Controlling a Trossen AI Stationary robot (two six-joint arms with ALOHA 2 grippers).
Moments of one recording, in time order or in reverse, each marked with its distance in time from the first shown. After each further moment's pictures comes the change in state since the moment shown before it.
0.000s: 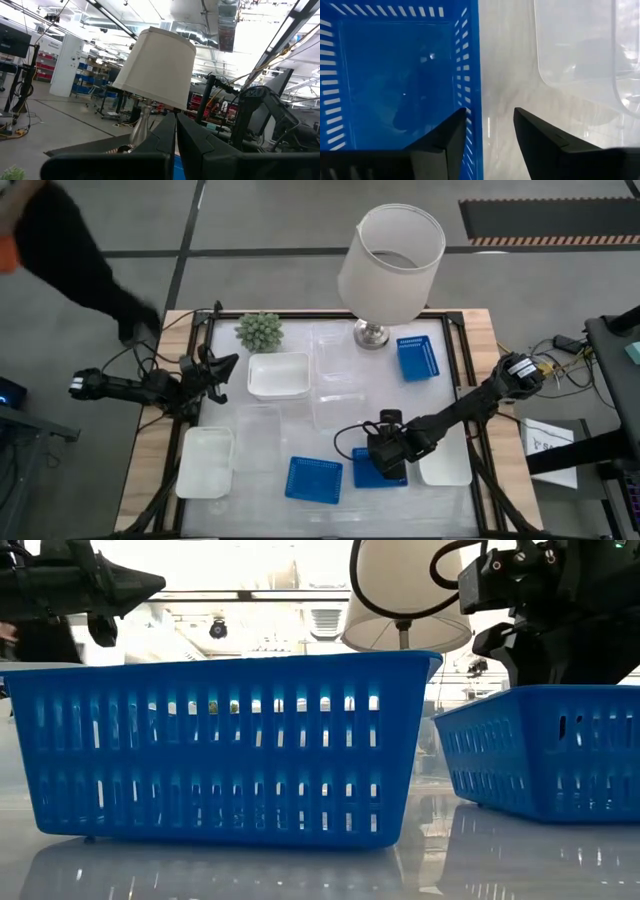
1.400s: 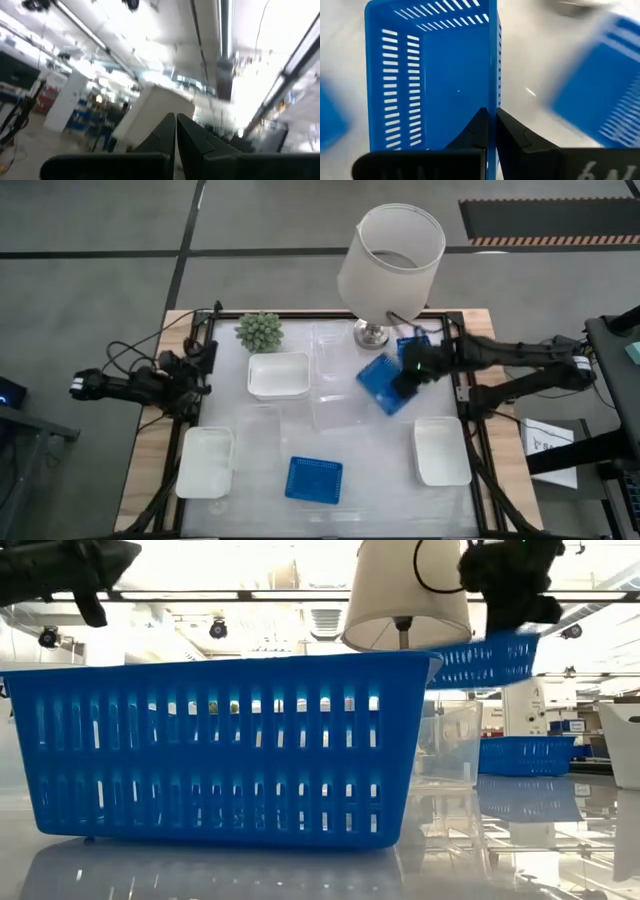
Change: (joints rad) left arm 0.000 -0.013 0.006 0.317 -0.014 0.101; right arm -0.611 -0.541 0.005 -0.332 -0.060 0.317
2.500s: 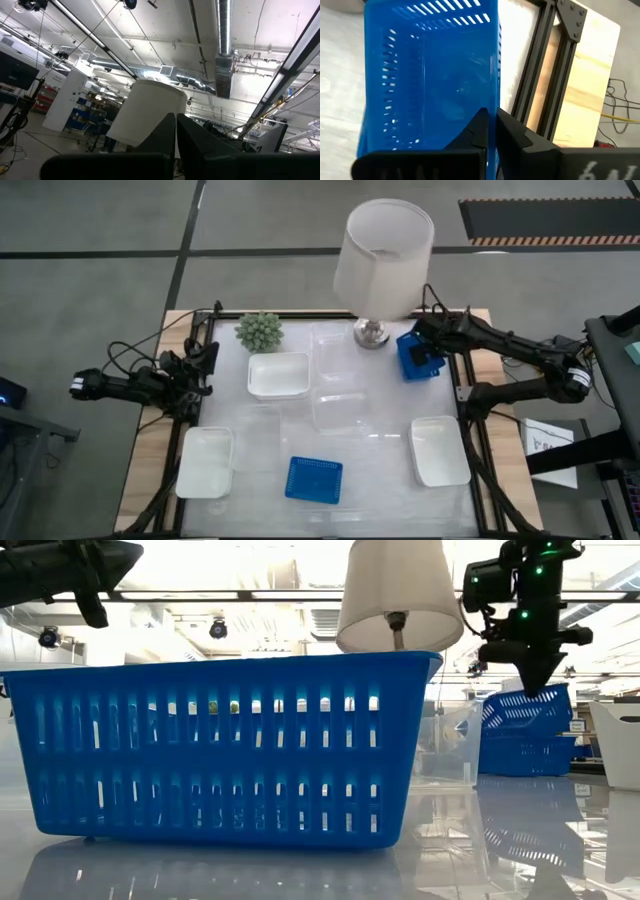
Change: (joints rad) left arm -0.001 0.003 -0.002 -0.030 0.005 -0.004; right arm -0.448 0.036 -0.141 -0.094 0.244 -0.152
